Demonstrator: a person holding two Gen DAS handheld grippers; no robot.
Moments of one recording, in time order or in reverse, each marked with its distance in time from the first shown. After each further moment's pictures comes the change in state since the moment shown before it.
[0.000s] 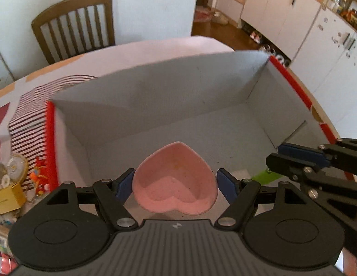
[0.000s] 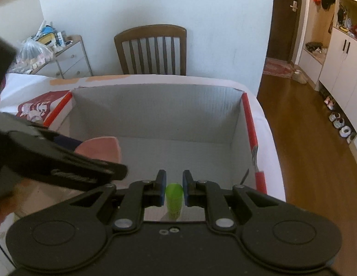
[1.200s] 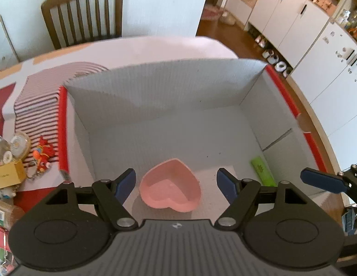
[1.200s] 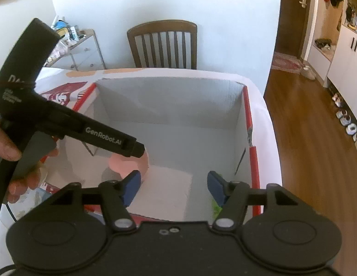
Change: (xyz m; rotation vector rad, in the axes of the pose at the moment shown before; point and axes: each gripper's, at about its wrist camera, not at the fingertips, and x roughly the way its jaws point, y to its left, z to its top) left arm -0.039 0.025 -0.009 -0.104 0.010 -0.024; right arm -0.045 0.004 0.004 -0.006 0.043 0.063
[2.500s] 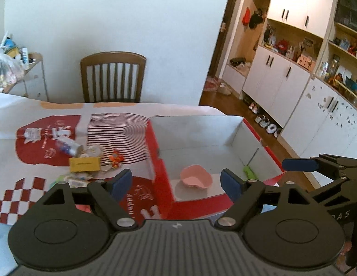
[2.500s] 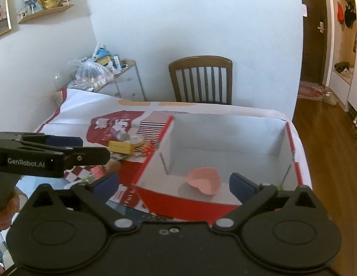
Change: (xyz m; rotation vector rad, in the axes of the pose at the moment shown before) left arm -0.197 0.055 -0.127 -0.038 -0.402 -0.008; right arm -0.087 0.089 -0.016 -0.031 -0.174 0.145
